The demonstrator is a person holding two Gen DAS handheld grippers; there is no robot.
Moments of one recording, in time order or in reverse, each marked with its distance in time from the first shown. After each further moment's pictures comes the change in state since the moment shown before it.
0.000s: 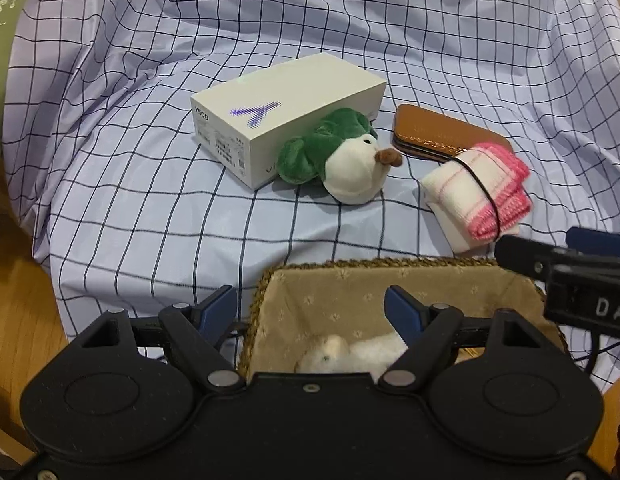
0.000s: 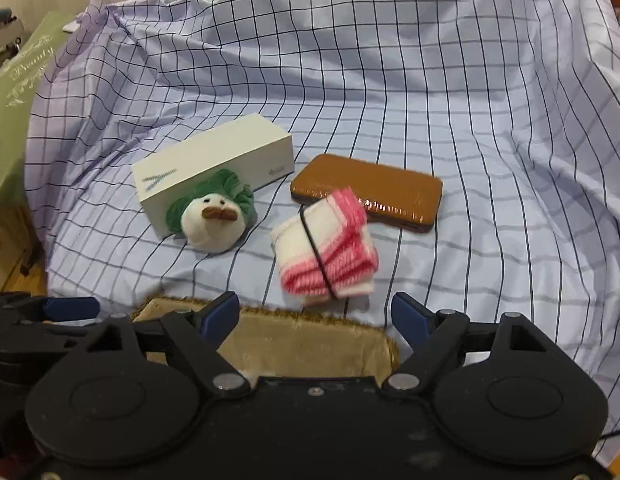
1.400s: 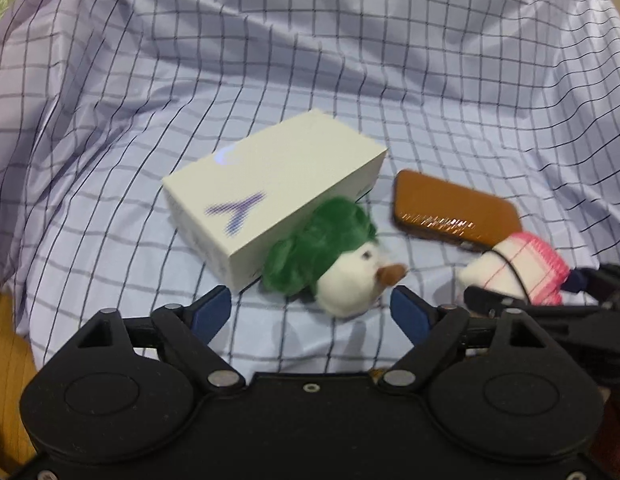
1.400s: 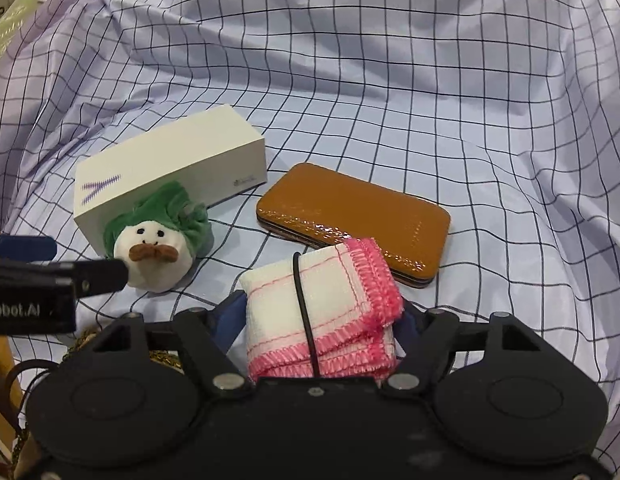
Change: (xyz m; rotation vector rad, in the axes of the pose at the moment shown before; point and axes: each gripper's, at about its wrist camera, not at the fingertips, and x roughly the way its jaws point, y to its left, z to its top) left arm 0.022 0.002 0.060 0.010 -0.071 -0.048; right arm 0.072 -0.015 0.041 -0.051 0.037 -0.042
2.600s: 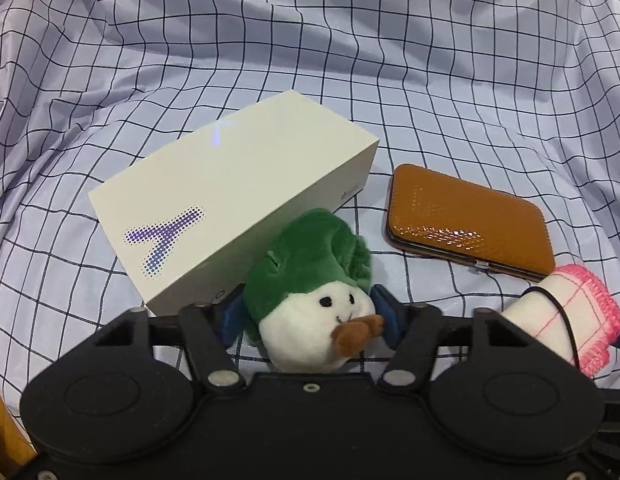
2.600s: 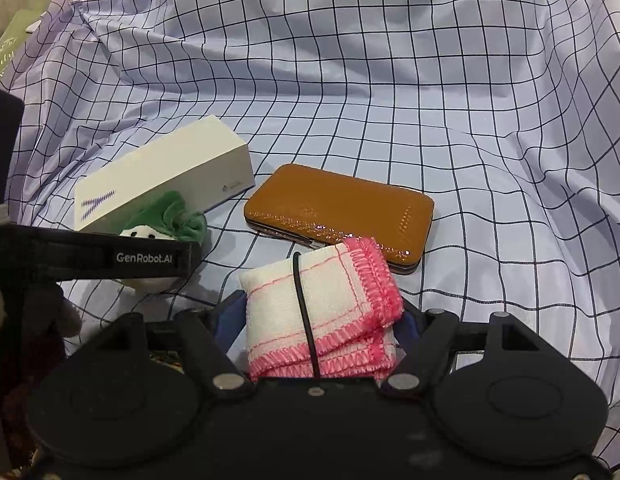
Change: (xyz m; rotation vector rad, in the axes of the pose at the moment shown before) left arm 0.058 -0.020 0.014 0.010 0.052 0.028; right arm -0.009 -0.013 -0.007 0.089 -0.018 0.009
